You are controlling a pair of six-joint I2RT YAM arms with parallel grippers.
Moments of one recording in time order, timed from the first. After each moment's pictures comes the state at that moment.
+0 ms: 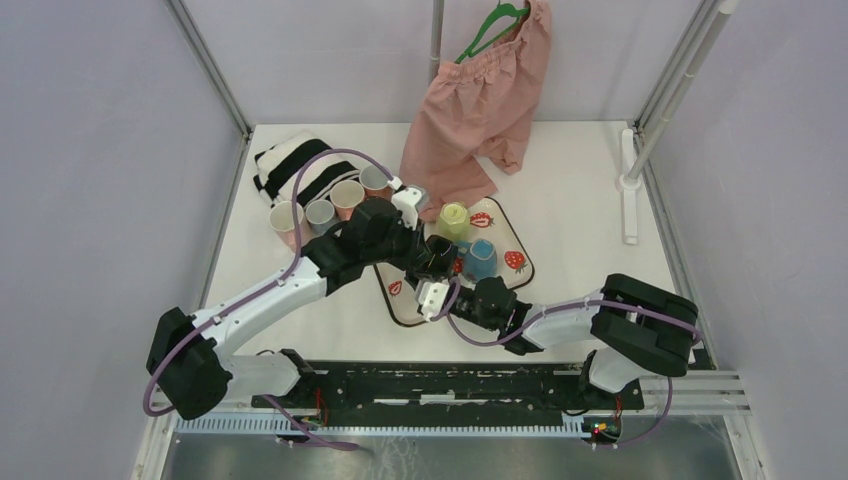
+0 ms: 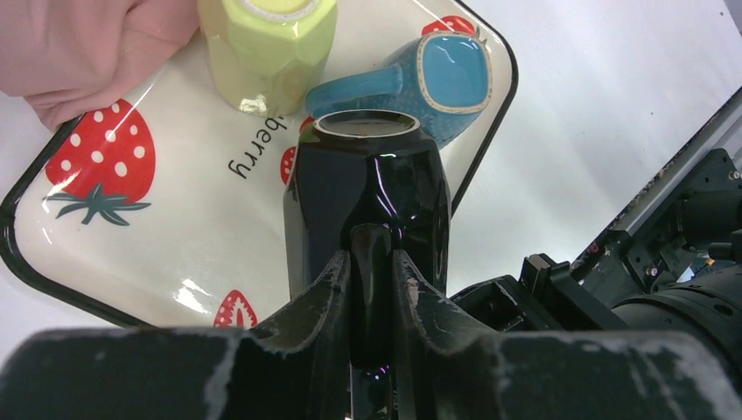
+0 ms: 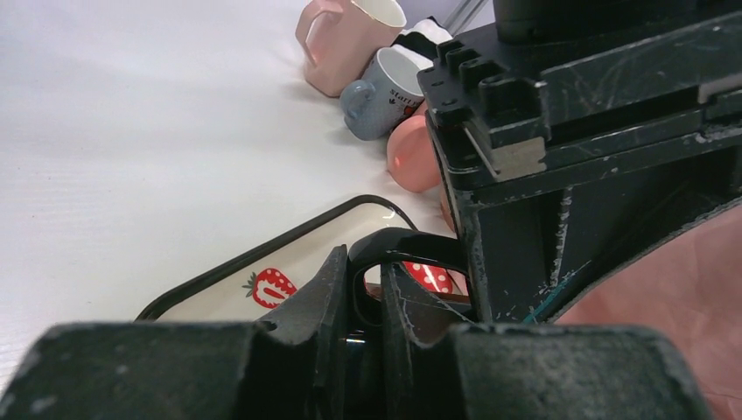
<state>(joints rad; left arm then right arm) -0.75 1.23 0.93 -0.30 0.12 -0.28 1.11 1.56 0.46 1.10 0.01 -0.59</state>
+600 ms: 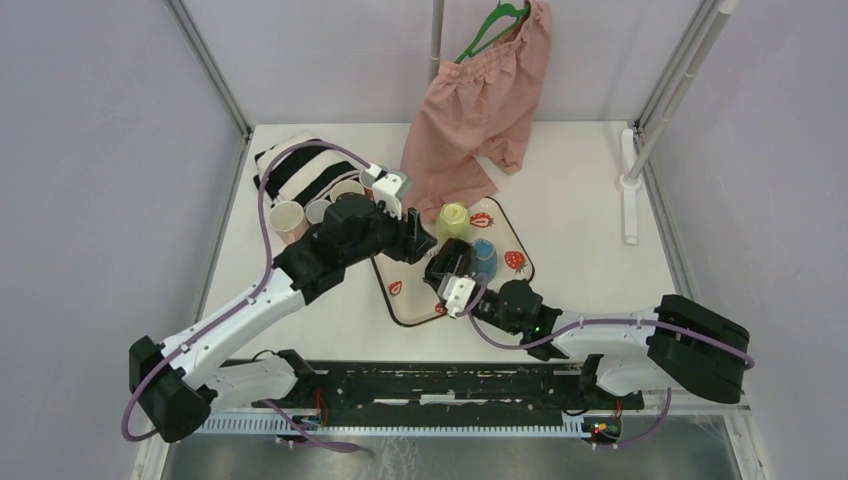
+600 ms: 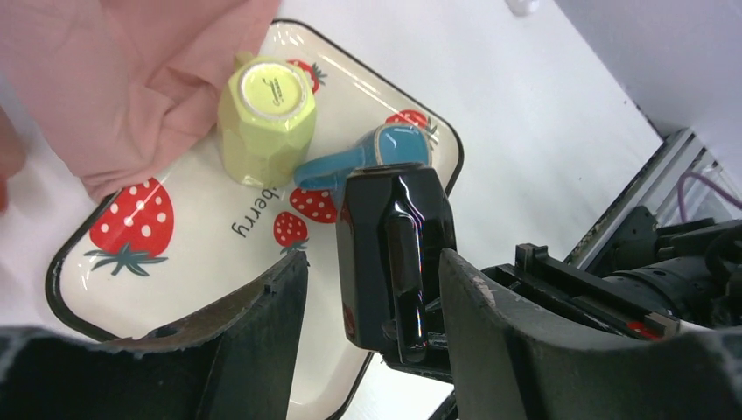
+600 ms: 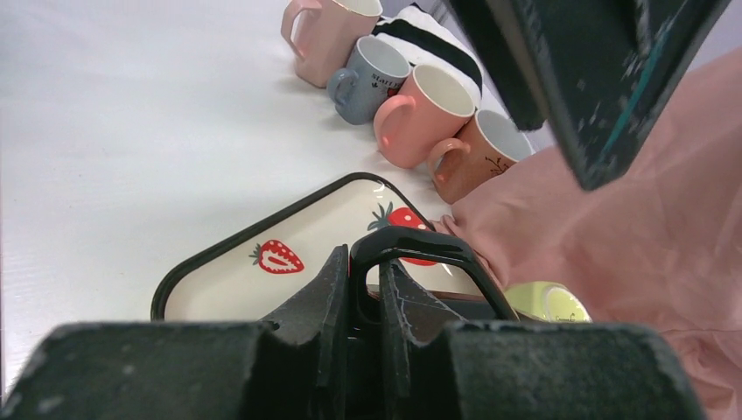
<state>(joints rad) -0.75 1.10 0.95 -0.26 0.11 -0.30 1.10 1.31 0.37 0.94 0.02 -0.49</state>
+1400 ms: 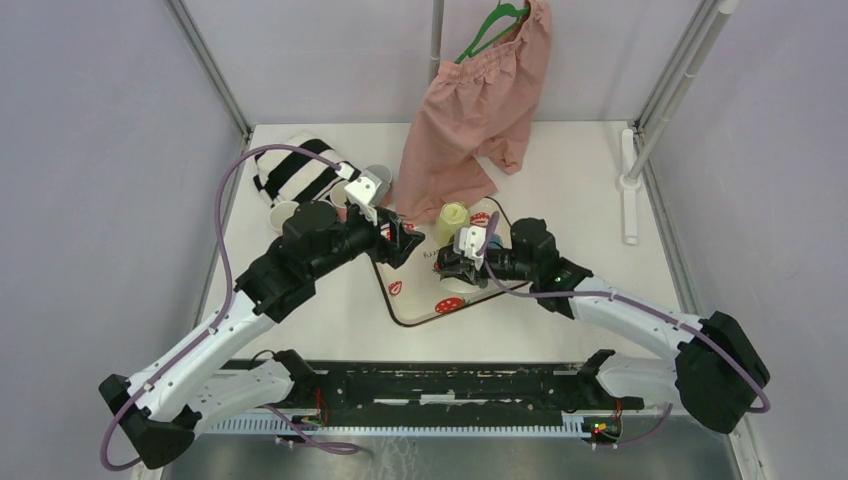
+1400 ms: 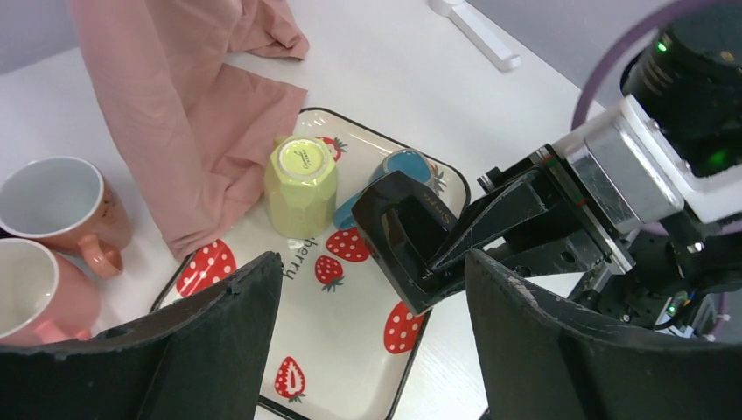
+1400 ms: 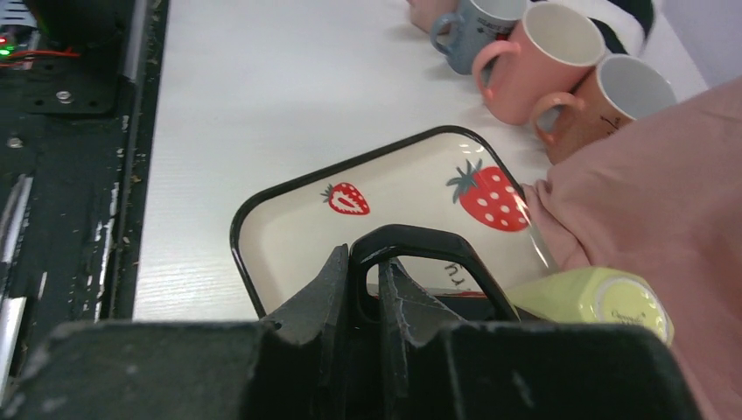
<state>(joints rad) -0.75 0.91 0.98 -0.29 0.08 -0.16 0.75 1.15 0.59 0.31 -0.57 -0.38</state>
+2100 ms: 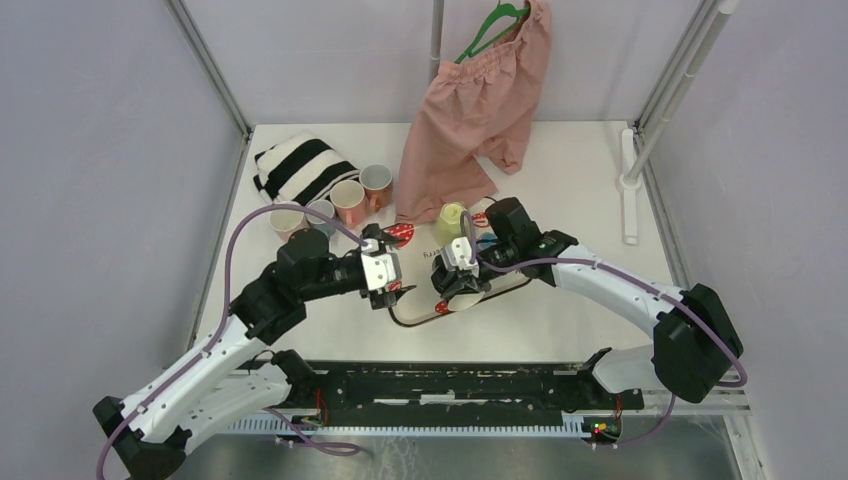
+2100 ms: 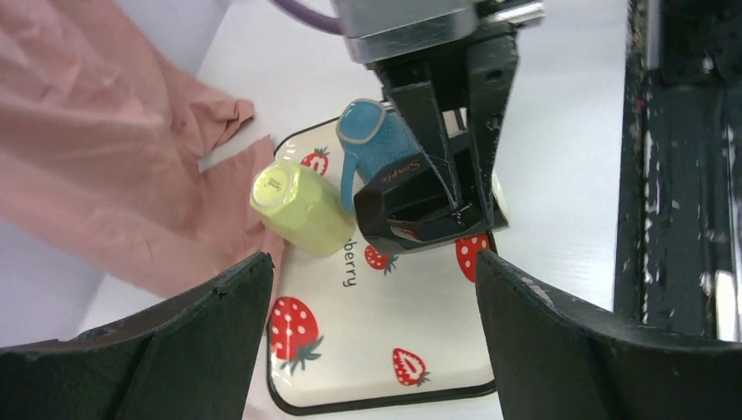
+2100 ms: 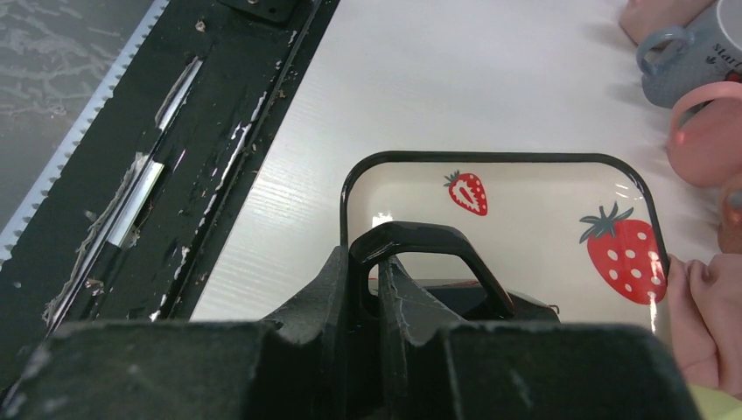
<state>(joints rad) -0.75 0.75 0.79 -0.31 0.41 0.50 0.69 1.36 0.90 -0.31 -0.99 -0.84</state>
